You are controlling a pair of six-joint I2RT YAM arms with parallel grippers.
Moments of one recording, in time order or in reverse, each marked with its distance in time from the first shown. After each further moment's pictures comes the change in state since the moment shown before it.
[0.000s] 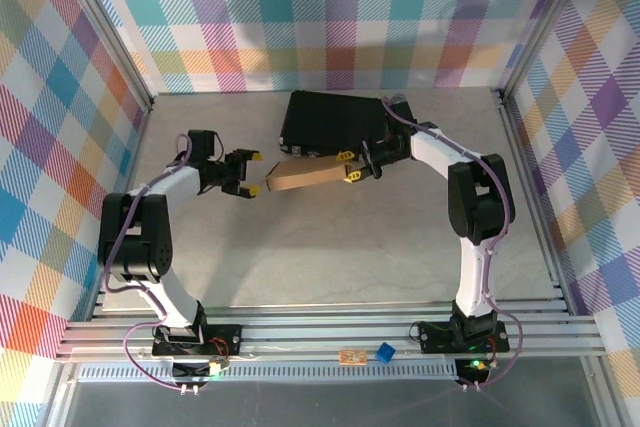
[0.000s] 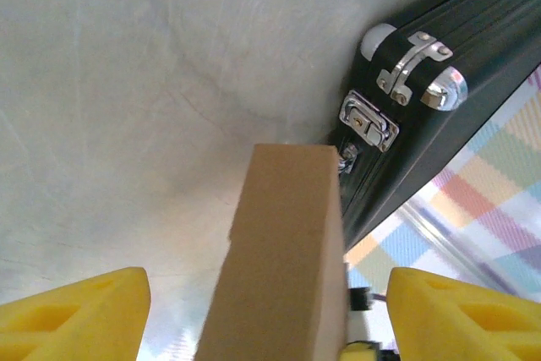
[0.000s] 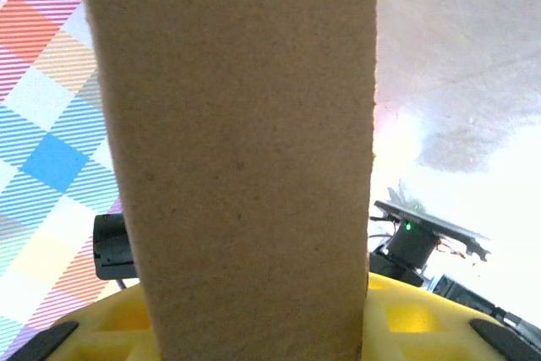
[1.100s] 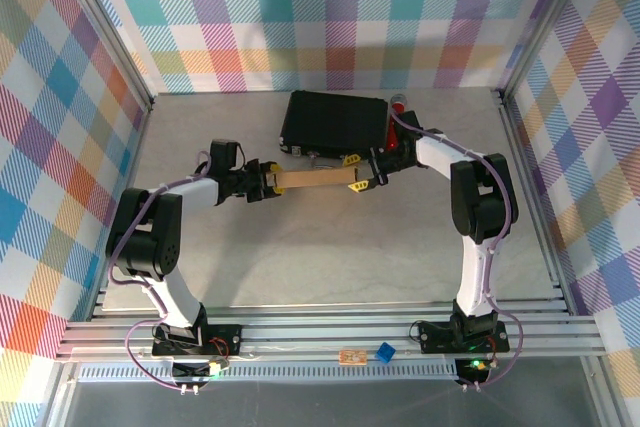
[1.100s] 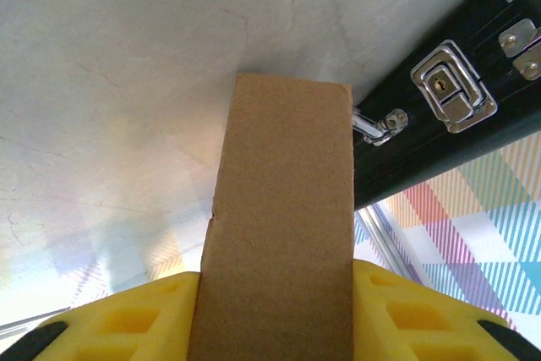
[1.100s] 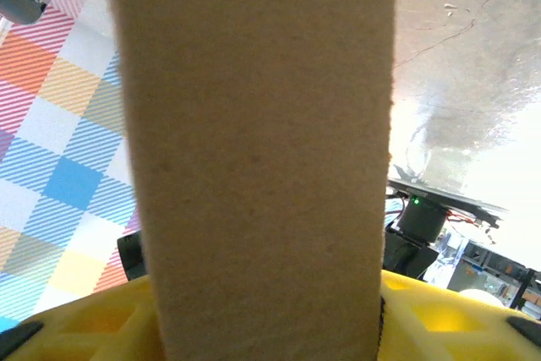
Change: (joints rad) left arm -0.124 0.029 -0.099 0.241 0.037 -0.454; right arm -0.039 0.000 -0.081 0.004 -0.042 0.047
